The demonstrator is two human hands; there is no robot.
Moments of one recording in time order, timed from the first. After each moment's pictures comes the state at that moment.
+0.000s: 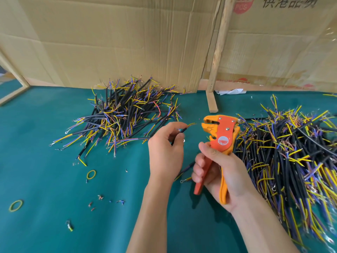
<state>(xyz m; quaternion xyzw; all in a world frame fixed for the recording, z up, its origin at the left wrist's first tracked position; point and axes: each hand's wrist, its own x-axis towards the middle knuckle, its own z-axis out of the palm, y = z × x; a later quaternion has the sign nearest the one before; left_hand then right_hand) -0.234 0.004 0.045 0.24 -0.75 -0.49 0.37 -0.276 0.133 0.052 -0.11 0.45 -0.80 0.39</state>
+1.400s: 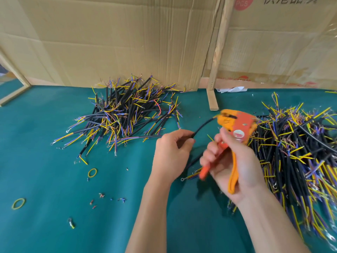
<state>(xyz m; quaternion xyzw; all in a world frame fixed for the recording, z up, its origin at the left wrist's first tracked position) -0.236 0.004 0.038 0.22 -0.79 -0.51 0.26 -0.287 0.135 0.058 -0.04 0.38 -0.86 0.35</state>
